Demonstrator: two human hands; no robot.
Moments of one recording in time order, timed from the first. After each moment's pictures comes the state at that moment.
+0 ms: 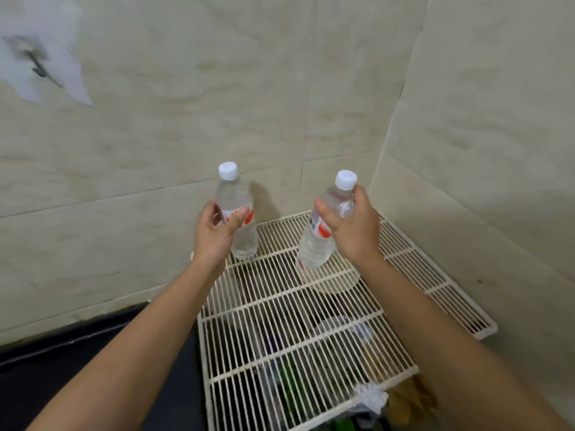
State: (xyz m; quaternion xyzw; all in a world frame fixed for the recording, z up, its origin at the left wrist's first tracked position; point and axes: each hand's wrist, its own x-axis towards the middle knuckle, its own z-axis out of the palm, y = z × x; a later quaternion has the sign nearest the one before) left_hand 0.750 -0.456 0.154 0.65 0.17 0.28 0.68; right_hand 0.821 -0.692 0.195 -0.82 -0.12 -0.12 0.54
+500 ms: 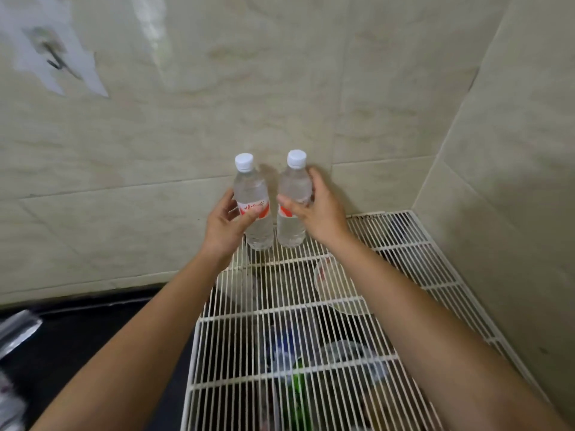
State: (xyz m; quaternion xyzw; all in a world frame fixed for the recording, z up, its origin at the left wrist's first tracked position) left_hand 0.772 -0.456 0.159 0.68 0.20 0.26 0.65; right_hand 0.896 -0.608 0.177 -0.80 -0.30 0.07 0.51
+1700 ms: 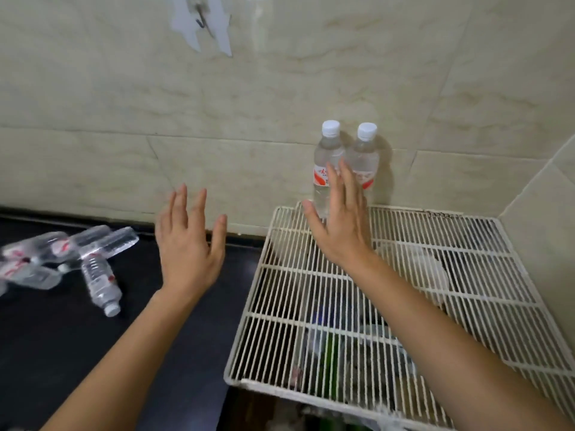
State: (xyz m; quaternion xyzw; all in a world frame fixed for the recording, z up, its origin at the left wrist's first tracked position) left_hand 0.562 -0.486 0.171 0.84 0.43 0.33 0.03; right_hand 0.791 -0.596 0.156 -0.77 -0.49 -0.13 0.39
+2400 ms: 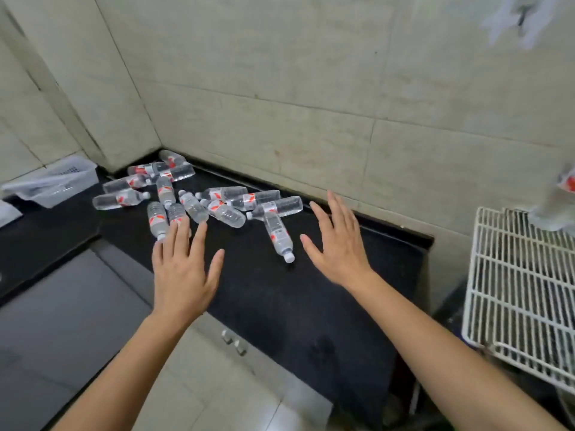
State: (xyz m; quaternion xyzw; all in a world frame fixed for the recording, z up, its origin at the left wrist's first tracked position) left_hand 0.113 -0.450 0.148 0.76 0.60 0.23 -0.09; right_hand 0.402 -0.456 0.117 -0.66 -0.69 -0.06 0.29
